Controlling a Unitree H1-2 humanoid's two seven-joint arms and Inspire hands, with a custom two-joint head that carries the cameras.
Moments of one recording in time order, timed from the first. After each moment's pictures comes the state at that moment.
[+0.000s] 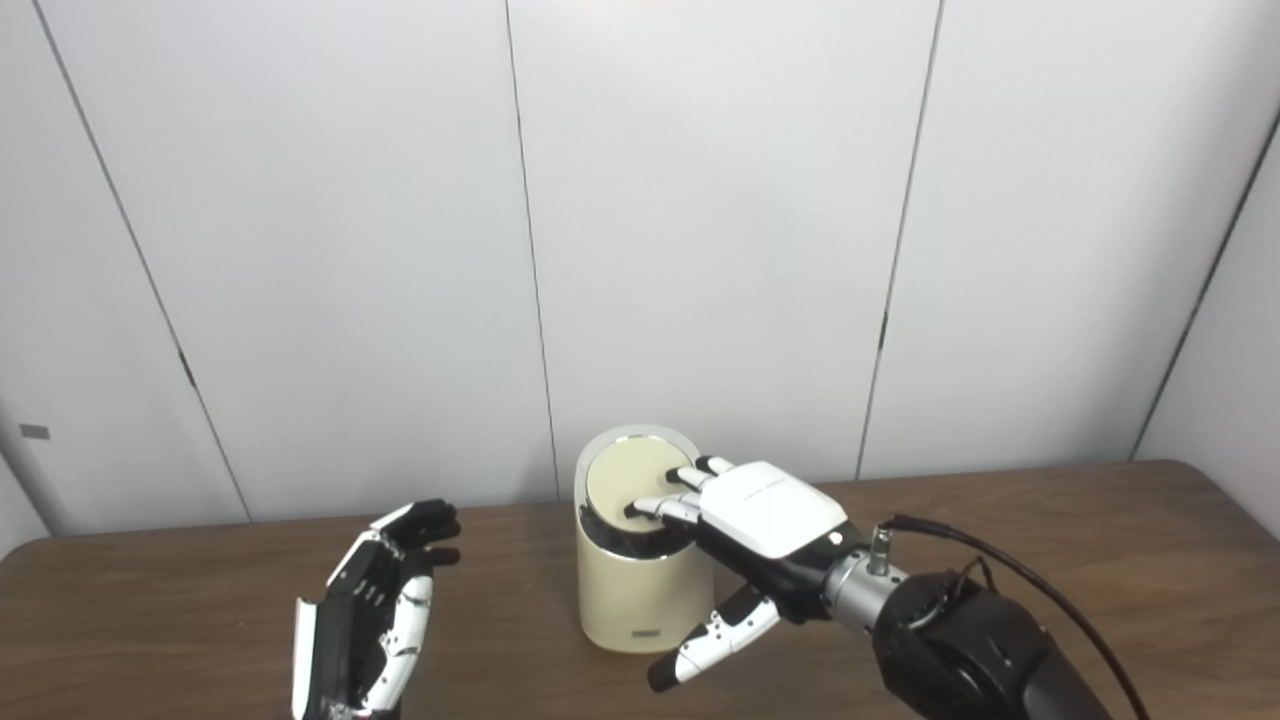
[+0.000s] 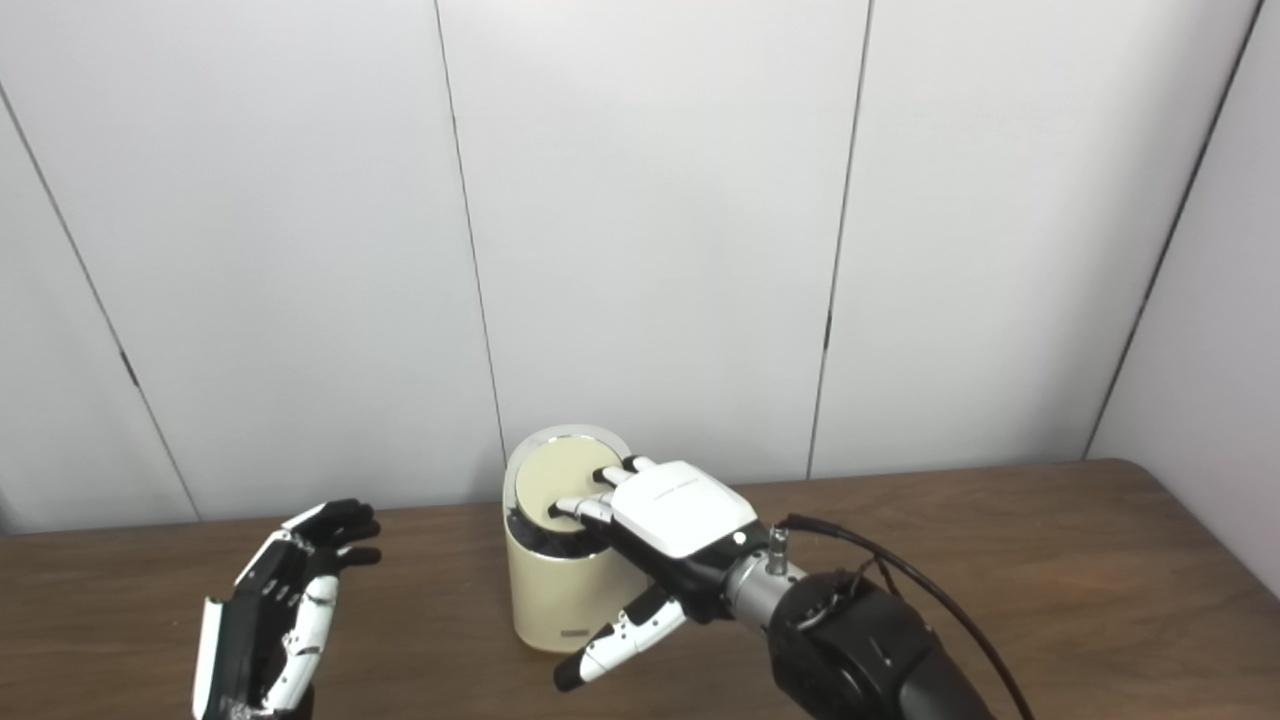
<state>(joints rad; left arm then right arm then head) -0.20 -0.01 0.05 0.05 0.00 -0.45 0.07 -0.54 -0.31 0.31 -0.34 -1.01 0.10 0.66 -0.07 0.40</state>
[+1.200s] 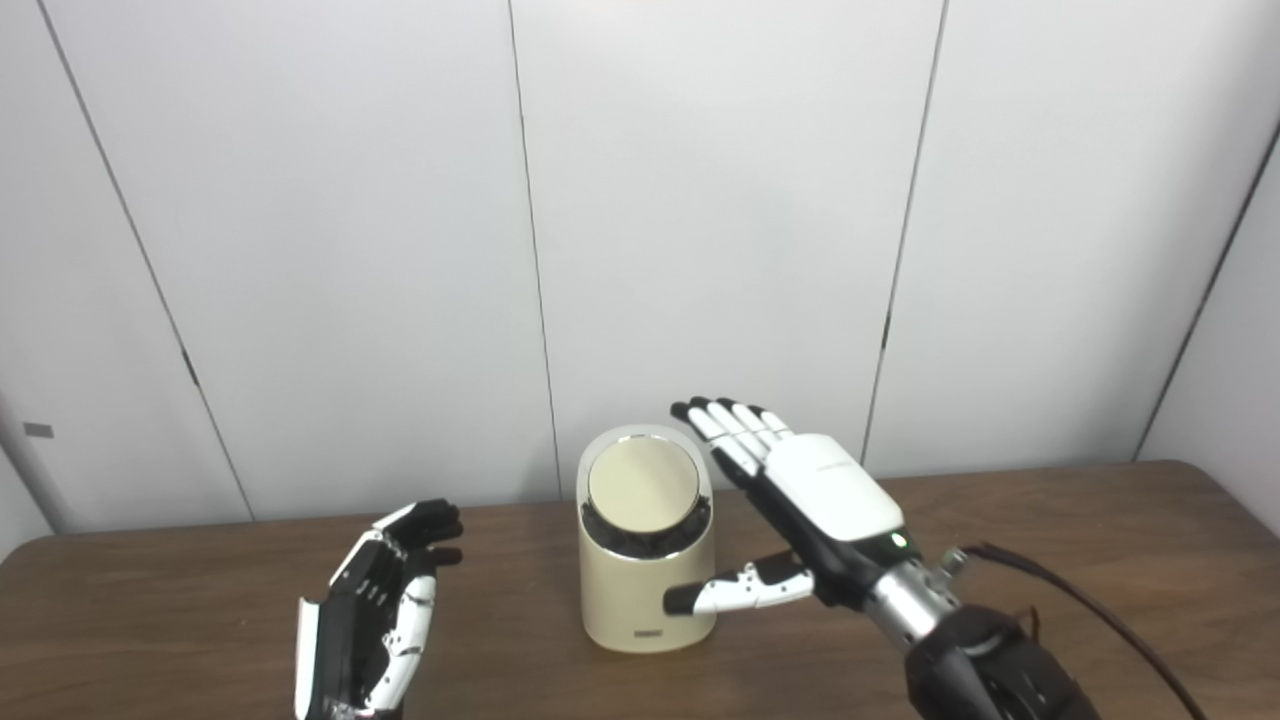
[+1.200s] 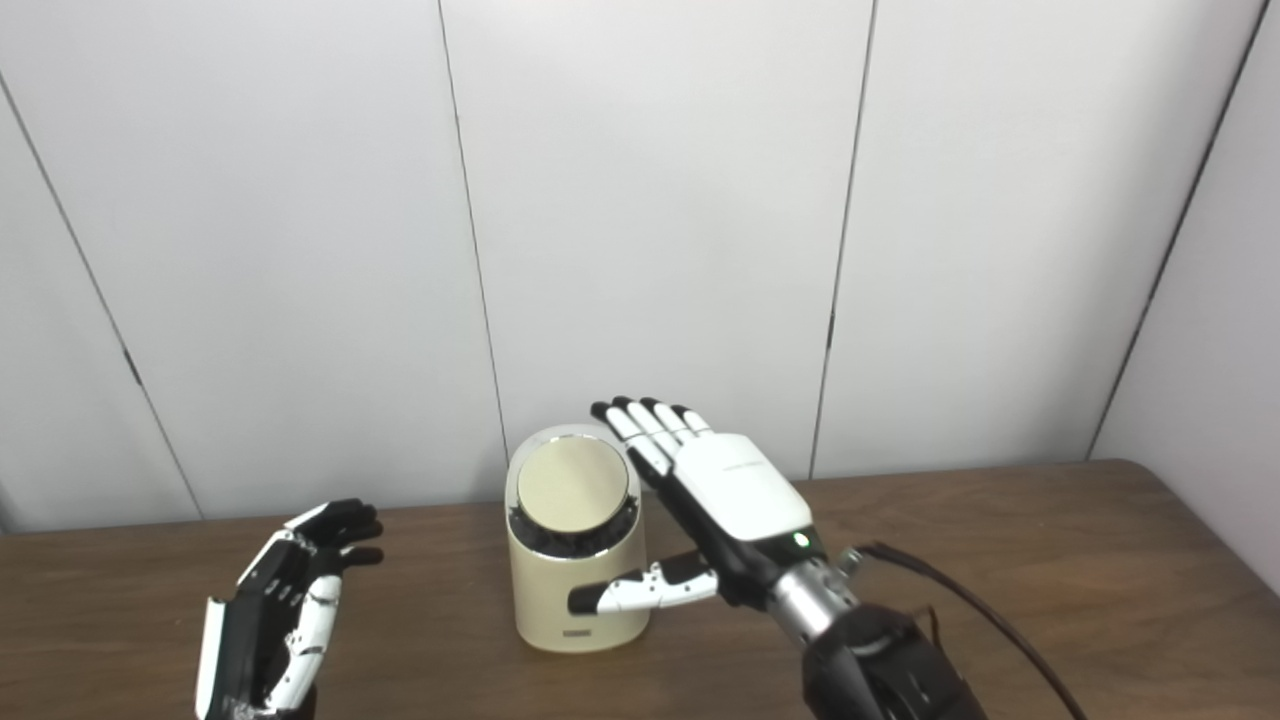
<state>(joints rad) -0.20 -0.01 0.05 0.05 0.01 -0.45 0.08 -0.38 -0.23 0.12 -0.29 -0.75 -0.03 0.19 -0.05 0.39</state>
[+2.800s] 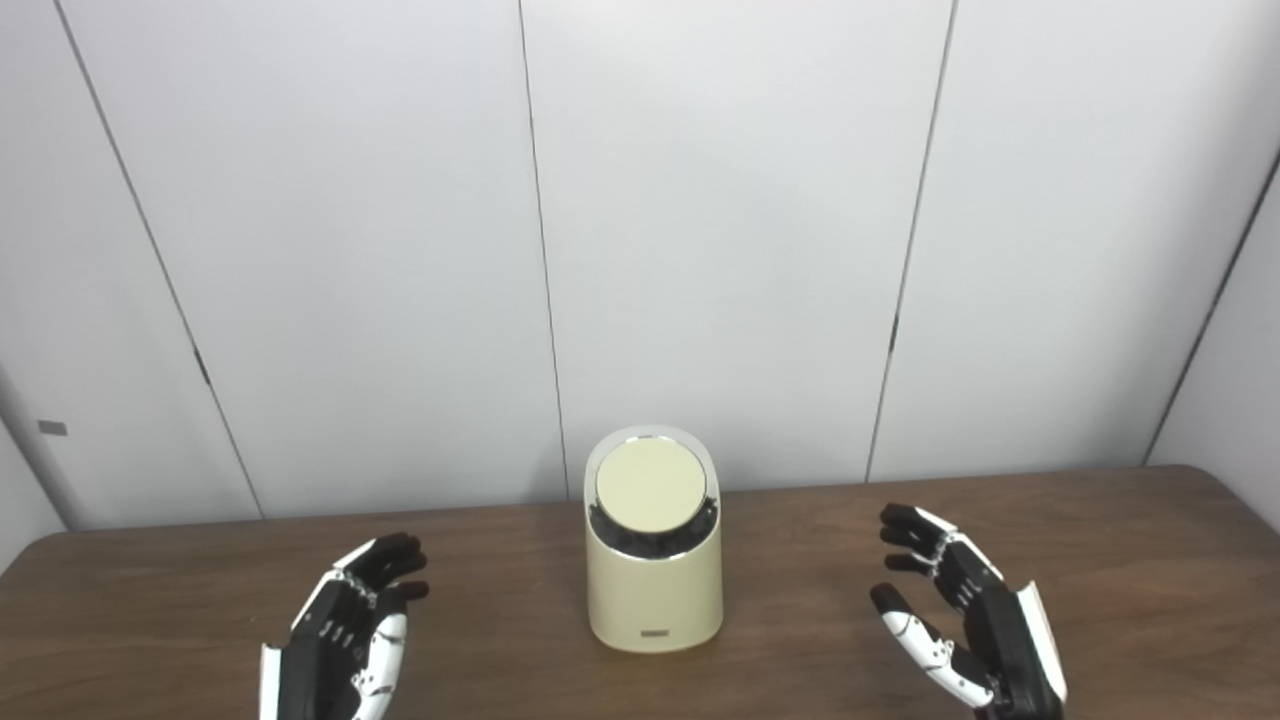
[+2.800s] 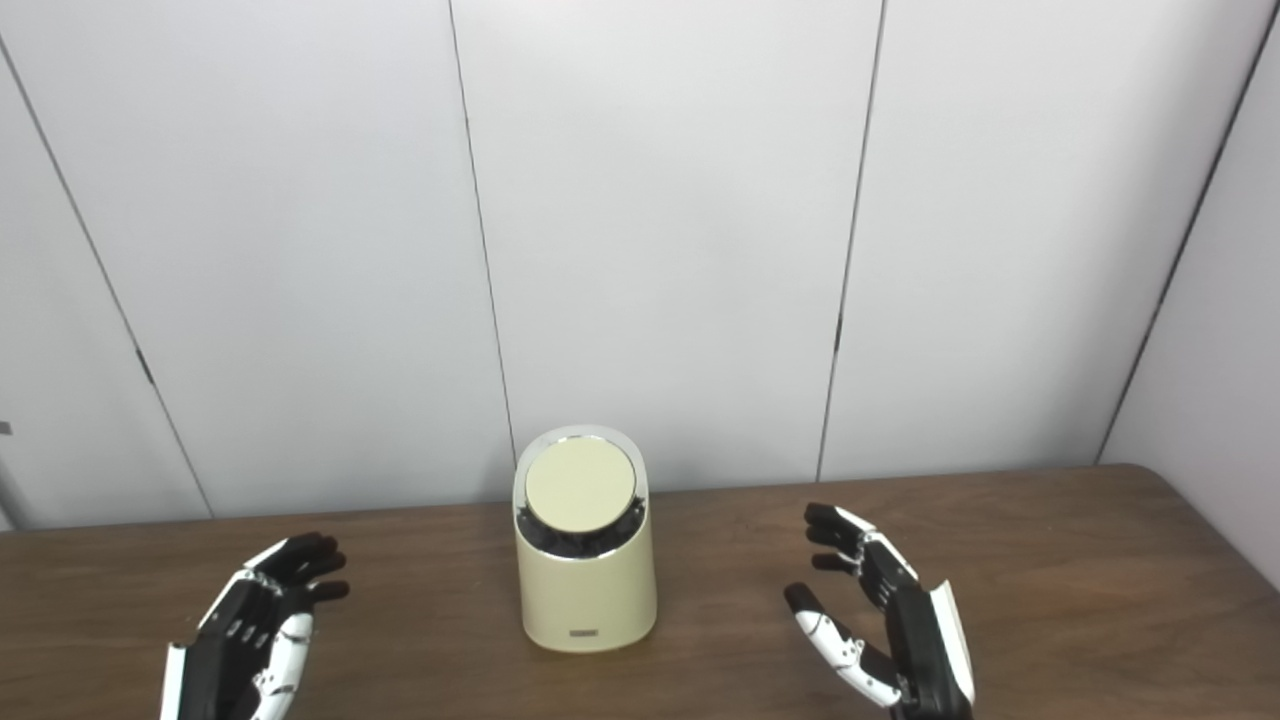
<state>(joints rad) -0.11 -0.01 0.11 0.01 -0.03 -0.45 0.07 -0.16 -0.20 0.02 0.09 -0.11 -0.43 -0.24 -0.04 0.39</state>
